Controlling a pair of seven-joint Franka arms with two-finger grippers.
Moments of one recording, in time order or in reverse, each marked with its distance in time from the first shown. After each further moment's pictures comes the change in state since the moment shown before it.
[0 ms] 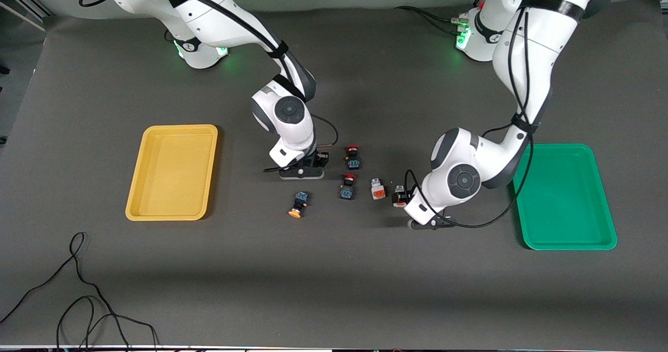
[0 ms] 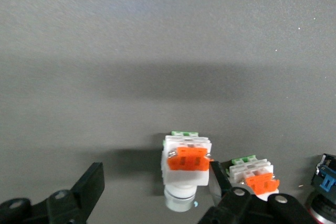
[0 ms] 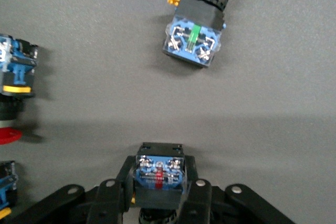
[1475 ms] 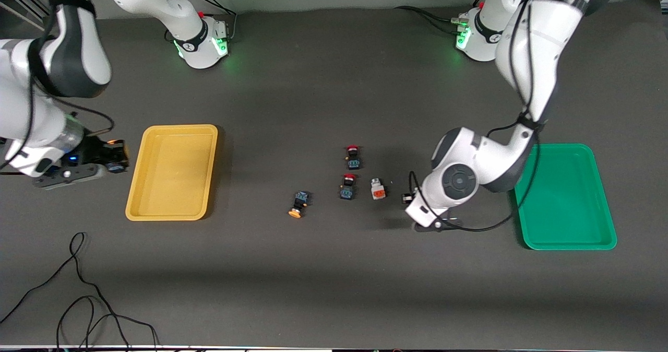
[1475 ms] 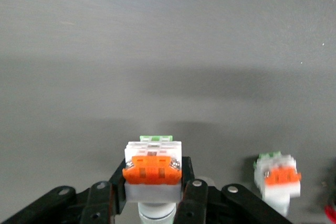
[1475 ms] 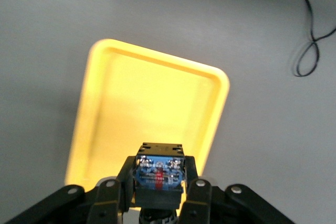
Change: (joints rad) left arm 0.021 -0.085 0.010 0.070 0.124 -0.231 -0.067; right arm -0.031 -0.575 -0.792 -0.138 -0.003 -0.490 -1.124
